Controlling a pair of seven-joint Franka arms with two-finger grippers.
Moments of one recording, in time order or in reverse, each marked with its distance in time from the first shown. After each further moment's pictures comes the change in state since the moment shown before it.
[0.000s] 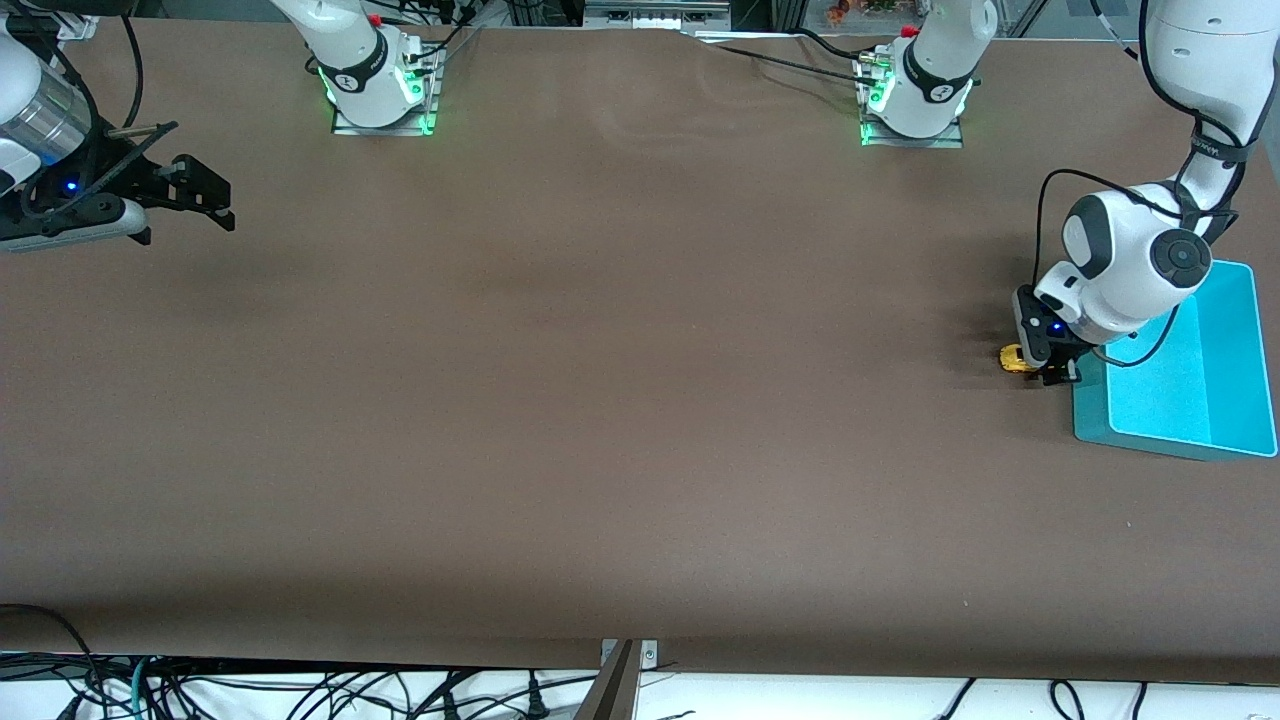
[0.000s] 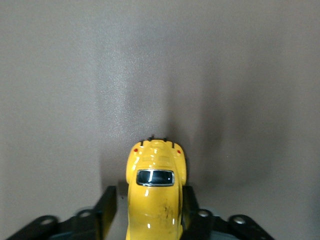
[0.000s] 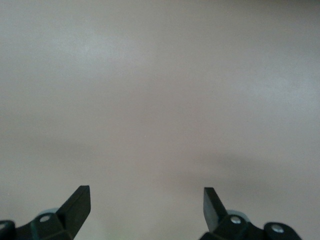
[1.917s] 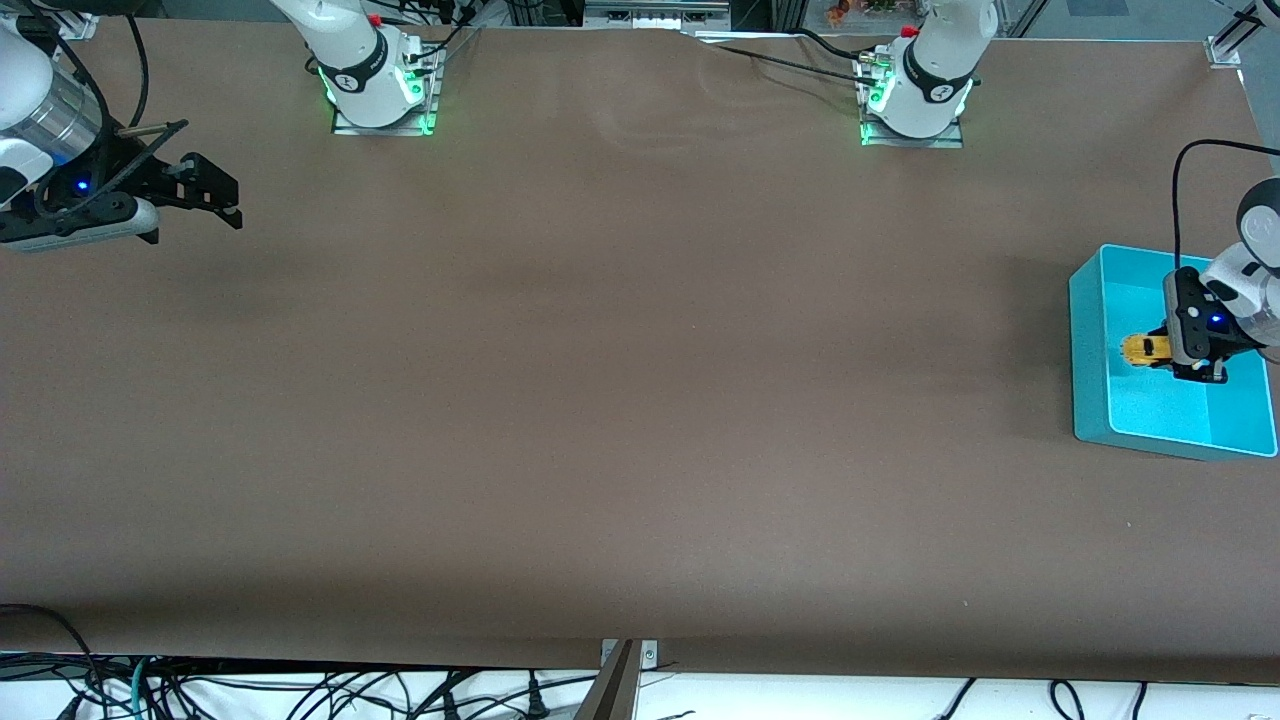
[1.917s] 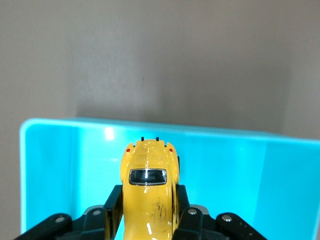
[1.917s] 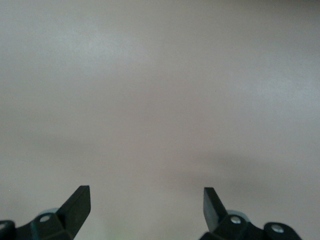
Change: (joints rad) left arm 0.226 -0.039 -0.052 0.363 0.012 -0.485 0.304; right arm 0.014 0.001 0.001 0.001 -0.002 -0.007 0.000
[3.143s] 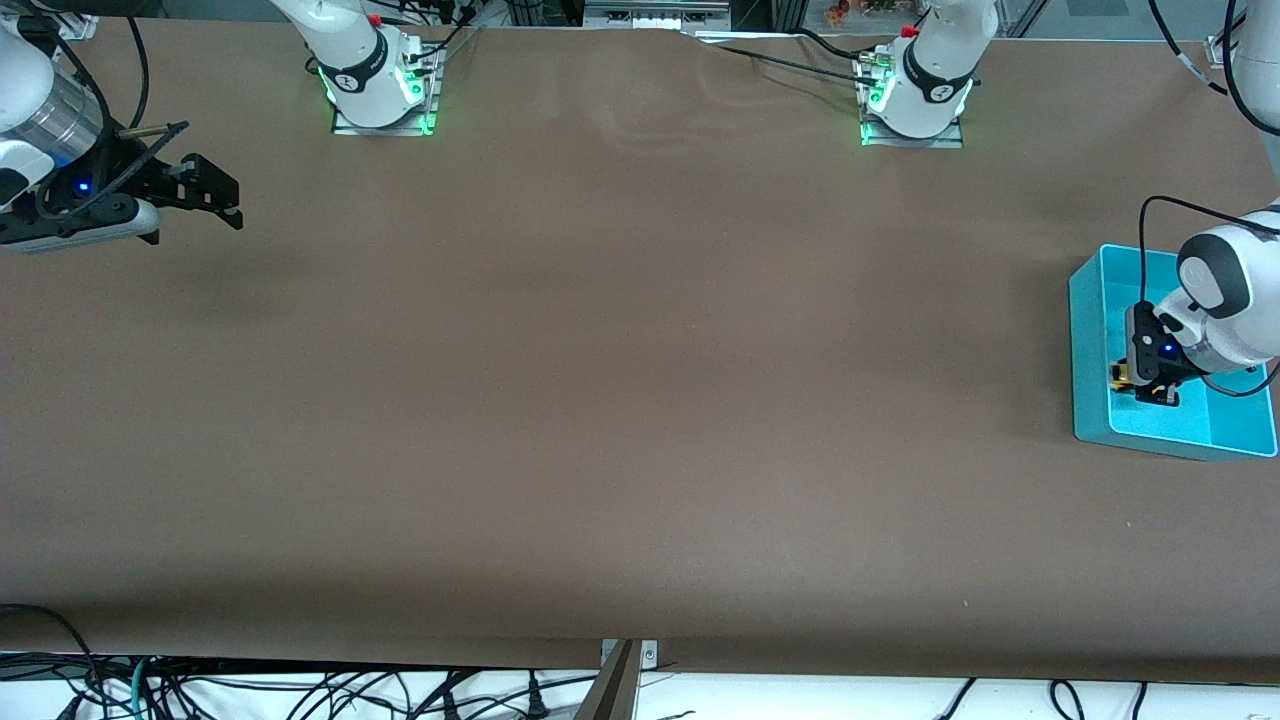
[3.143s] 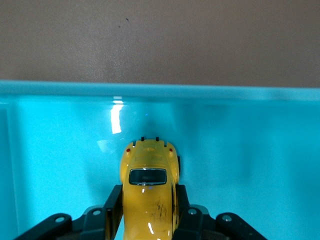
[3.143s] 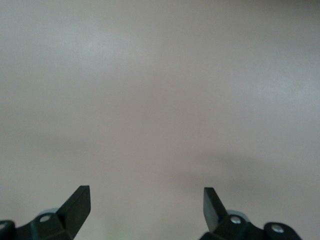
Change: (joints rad) left arm 0.048 0.221 -0.003 0.005 0.022 0.249 0.072; right arm 0.000 0.002 0.000 0.000 -0.001 -0.001 0.000
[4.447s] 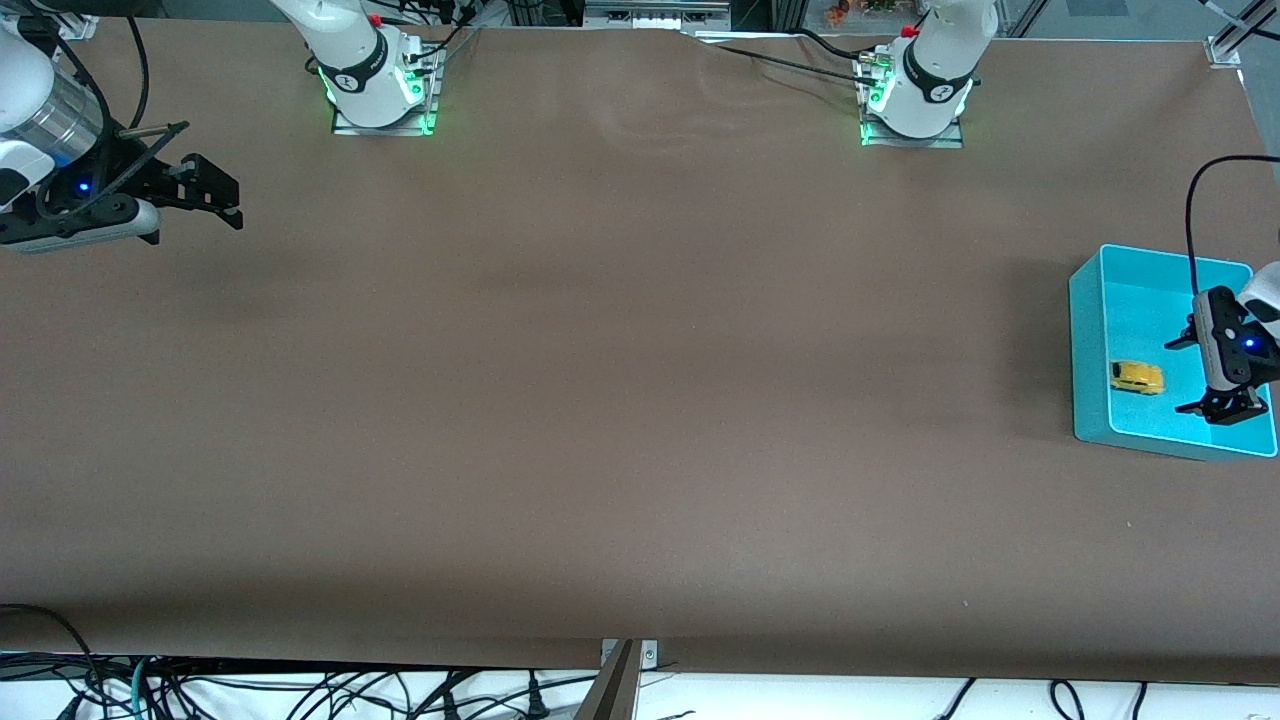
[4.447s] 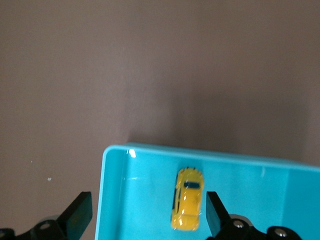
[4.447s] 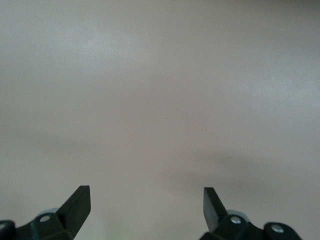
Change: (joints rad) left arm -0.034 -0.213 -0.092 0.188 -0.140 -0.448 -0.150; right arm 0.000 0.000 0.000 0.000 0.000 -0.001 0.000
